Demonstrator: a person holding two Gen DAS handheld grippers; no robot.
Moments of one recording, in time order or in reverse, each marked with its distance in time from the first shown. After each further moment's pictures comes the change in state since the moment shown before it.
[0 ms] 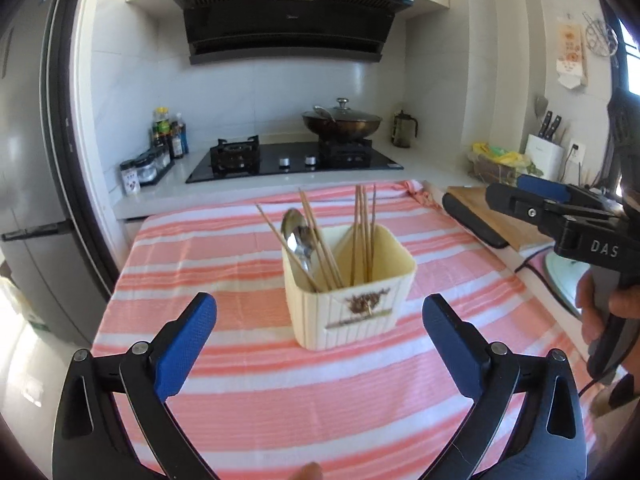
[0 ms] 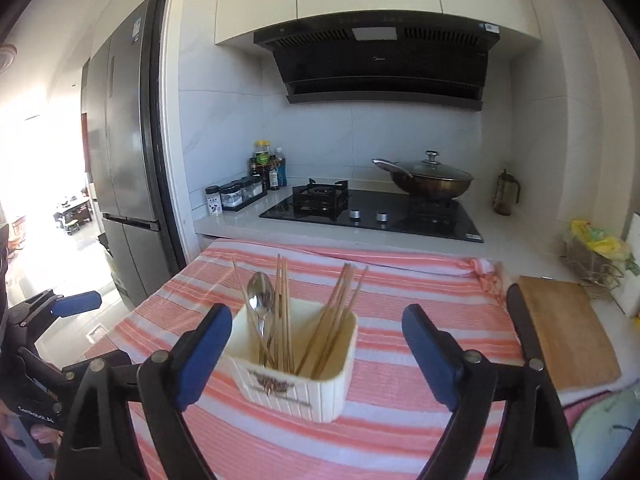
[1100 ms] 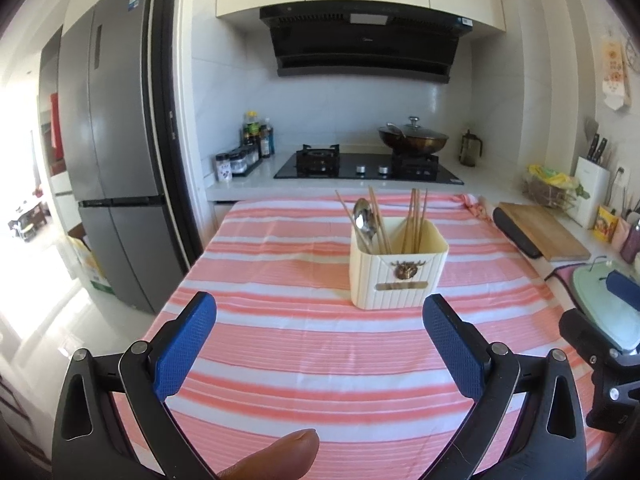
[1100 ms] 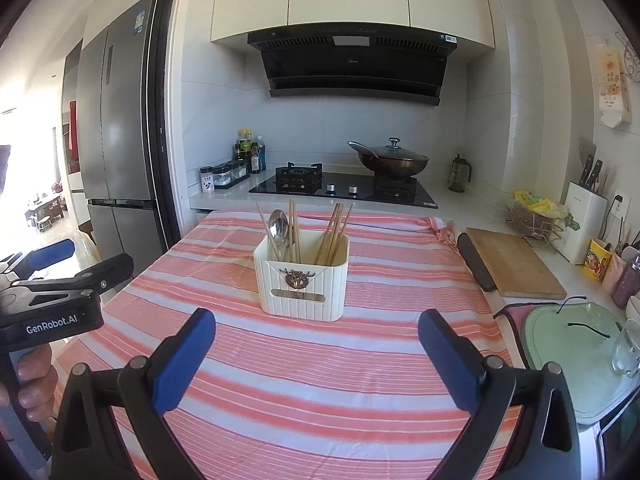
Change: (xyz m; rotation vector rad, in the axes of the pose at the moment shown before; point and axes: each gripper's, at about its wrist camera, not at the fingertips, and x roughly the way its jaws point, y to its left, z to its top) left arm -0.110 -0.017 -0.044 -0.113 -0.068 0.303; right arm -0.138 0.063 -0.082 0.018 0.027 -0.119
